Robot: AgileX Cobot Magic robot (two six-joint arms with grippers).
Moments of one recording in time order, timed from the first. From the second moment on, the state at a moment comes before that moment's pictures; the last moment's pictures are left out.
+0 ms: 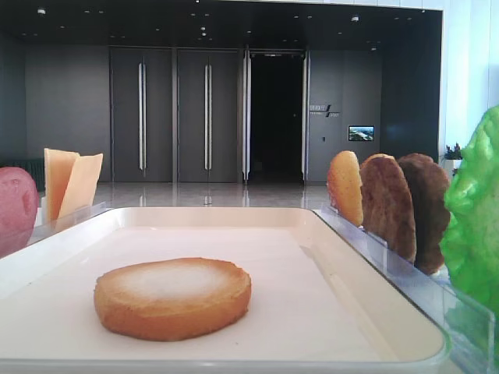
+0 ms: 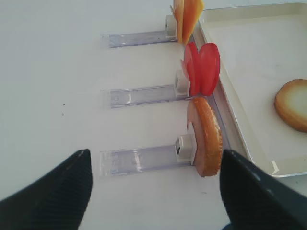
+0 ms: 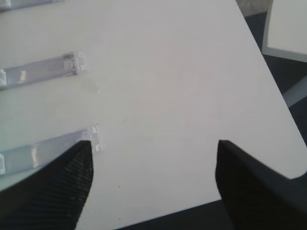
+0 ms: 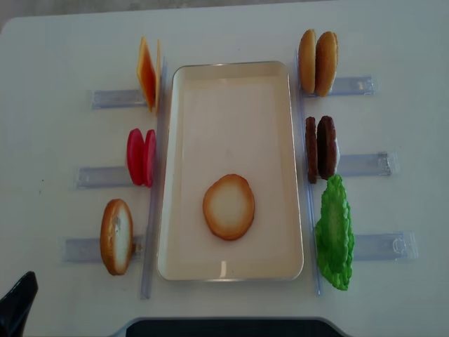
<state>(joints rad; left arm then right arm) 0.02 -0.02 -0.47 -0.06 1.11 0.11 -0.07 0.38 -0.63 -0.08 1.21 0.11</state>
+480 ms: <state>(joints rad) 0.02 -0.02 -0.47 -0.06 1.11 0.11 -0.07 0.95 -0.82 -0.06 1.21 0.12</state>
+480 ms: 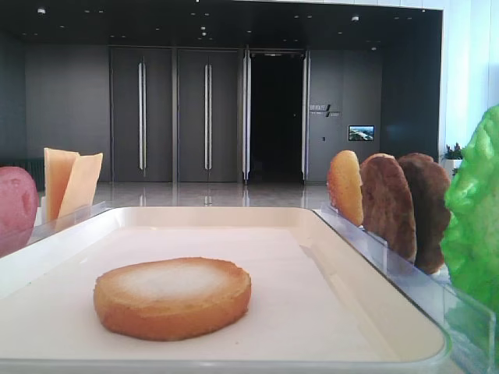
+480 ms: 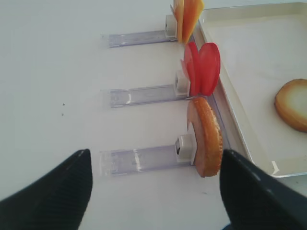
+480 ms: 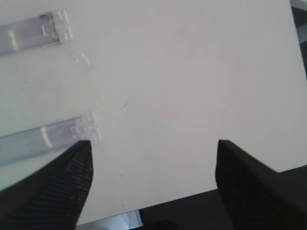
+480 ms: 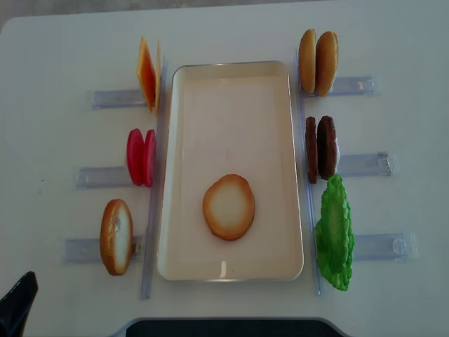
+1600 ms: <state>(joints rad) 0.02 -0.02 -0.47 -0.06 1.11 0.11 0.67 1.09 -0.83 -0.06 1.22 0.62</state>
